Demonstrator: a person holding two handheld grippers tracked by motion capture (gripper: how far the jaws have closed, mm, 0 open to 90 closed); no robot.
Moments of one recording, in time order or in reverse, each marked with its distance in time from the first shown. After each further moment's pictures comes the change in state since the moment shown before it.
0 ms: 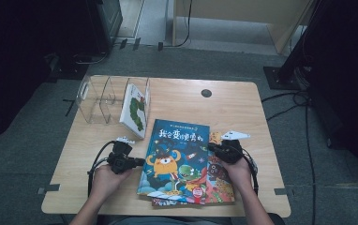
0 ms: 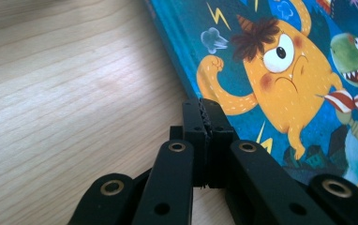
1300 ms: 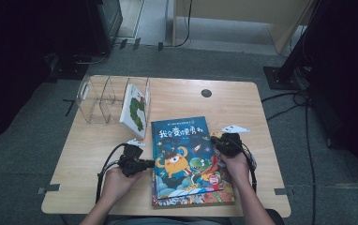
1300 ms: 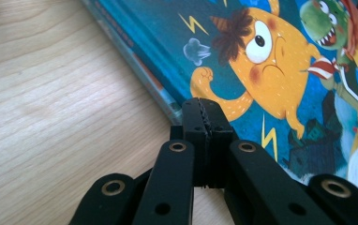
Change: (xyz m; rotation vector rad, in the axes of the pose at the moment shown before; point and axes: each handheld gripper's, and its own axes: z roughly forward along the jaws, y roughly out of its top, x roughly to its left) left arm -0.029 0.004 0.016 -0.023 -0.018 0.023; right arm -0.010 0.014 0.009 -0.005 -0.116 0.053
